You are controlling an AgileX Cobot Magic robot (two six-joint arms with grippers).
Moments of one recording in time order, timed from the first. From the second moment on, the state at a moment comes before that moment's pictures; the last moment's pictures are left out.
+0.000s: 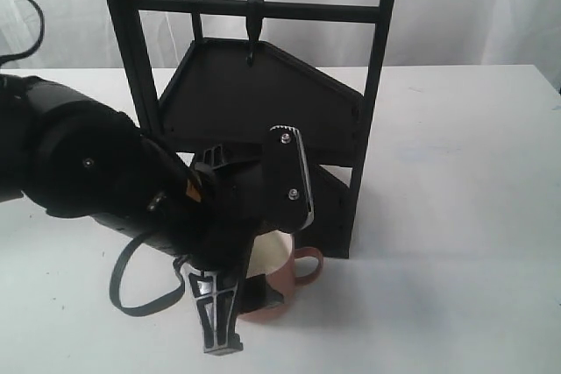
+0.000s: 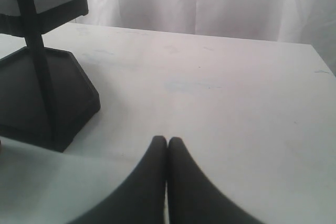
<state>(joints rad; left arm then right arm) -0.78 1.49 -0.96 -0.23 0.52 0.81 0.21 0.01 0.00 -0.05 0.28 0.06</state>
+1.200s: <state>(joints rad) -0.78 1.05 -0.96 0.23 0.90 0.01 0.21 0.01 0.00 -0.05 0.28 0.06</state>
